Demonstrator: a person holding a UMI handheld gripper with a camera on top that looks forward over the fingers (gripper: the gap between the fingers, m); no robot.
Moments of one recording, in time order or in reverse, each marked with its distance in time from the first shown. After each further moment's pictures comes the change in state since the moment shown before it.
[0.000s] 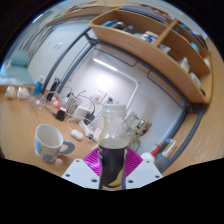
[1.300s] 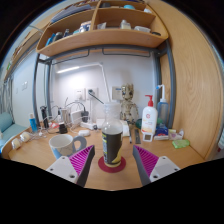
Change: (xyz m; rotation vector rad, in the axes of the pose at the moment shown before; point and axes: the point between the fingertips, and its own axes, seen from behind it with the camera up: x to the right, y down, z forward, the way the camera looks) arm -0.036 0.067 -0.059 -0.107 0.034 0.657
